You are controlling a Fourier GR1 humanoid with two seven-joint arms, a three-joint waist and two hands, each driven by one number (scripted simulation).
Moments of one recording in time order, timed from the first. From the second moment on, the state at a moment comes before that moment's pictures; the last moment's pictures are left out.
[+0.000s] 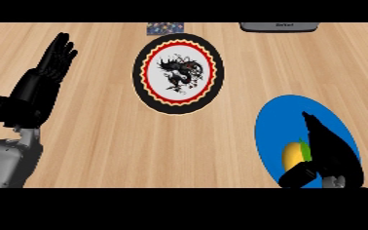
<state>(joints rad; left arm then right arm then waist) -0.26 0.48 -0.10 -1.58 0.25 0.12 0.05 -0.03 -0.48 0.35 -1.89 0.56 0.19 1.19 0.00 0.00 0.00</state>
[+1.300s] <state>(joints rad) -0.26 0.42 -0.04 -1.60 0.18 0.06 0.09 0.01 -0.51 0.23 -1.65 0.81 0.11 0.84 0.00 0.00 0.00</state>
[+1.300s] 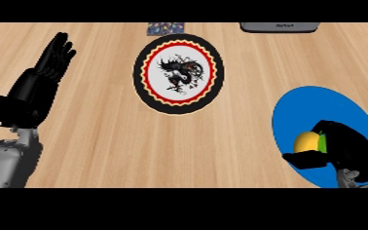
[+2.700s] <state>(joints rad) -0.26 0.39 0.03 -1.59 0.16 -0.02 0.09 -0.37 -0.32 0.25 -1.97 0.74 0.10 0.69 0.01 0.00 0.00</state>
